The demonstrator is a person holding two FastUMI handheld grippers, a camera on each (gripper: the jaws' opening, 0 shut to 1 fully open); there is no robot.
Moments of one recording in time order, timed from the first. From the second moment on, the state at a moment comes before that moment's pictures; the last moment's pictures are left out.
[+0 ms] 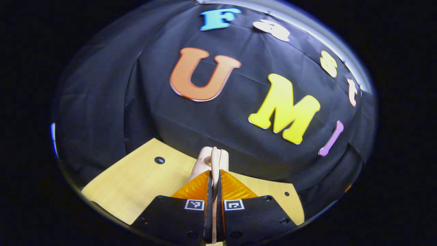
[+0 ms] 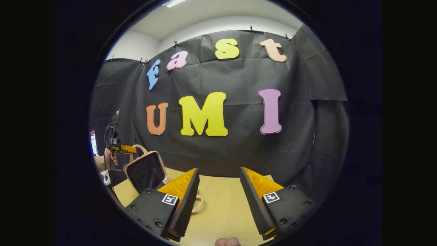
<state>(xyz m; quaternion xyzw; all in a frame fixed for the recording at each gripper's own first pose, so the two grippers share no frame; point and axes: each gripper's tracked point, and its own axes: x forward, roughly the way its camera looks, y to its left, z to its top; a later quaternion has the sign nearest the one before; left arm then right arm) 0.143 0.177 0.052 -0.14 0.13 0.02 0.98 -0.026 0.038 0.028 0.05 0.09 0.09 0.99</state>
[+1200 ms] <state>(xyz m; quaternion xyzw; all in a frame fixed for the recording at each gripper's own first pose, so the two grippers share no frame) 0.168 -0.103 -0.152 0.08 0.24 -0.10 0.96 -0.078 -0.108 -0.001 0.00 0.13 -0.06 0.99</state>
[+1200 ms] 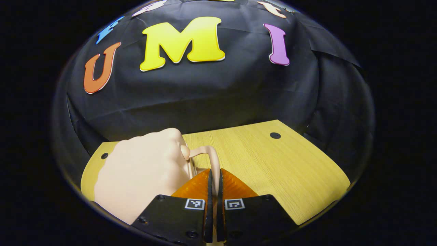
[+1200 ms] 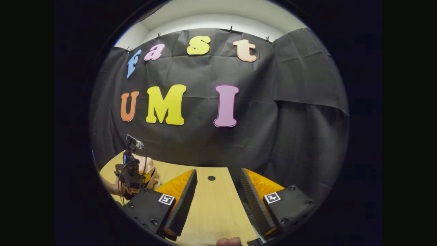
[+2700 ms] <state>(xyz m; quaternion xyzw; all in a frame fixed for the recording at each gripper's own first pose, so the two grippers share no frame) 0.073 -0.118 0.050 0.01 0.07 -0.04 1.00 0.006 -0.024 0.025 0.03 0.06 0.07 1.00</state>
